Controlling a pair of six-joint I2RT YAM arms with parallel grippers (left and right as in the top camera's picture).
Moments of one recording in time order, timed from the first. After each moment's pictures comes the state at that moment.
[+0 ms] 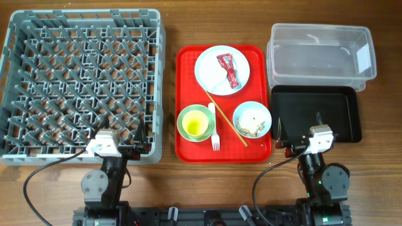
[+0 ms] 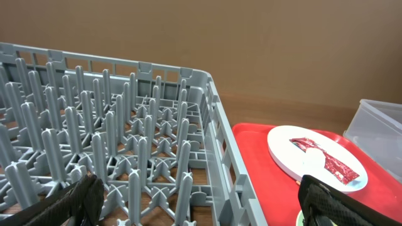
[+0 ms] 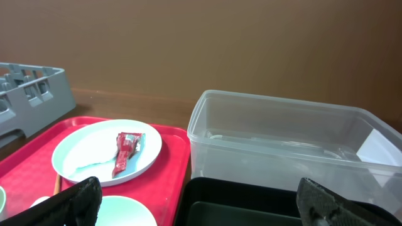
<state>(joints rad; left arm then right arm) -0.01 0.01 0.01 -0.07 0.10 -0.17 0.06 0.02 0.02 -0.04 -0.06 -0.06</state>
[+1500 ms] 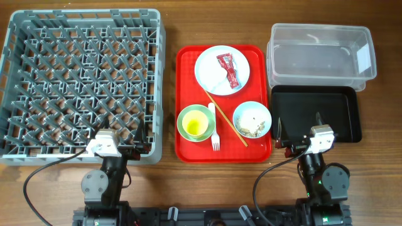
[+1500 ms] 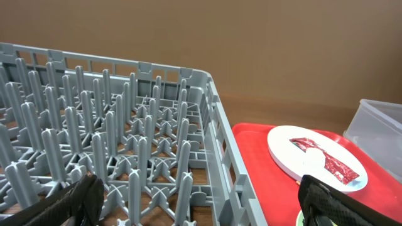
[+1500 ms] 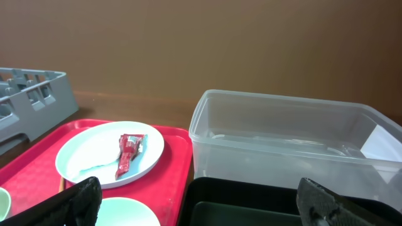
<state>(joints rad) -0.01 0.01 0.01 -0.07 0.10 -0.17 0.06 0.02 0.02 -0.04 -0.06 -0.04</state>
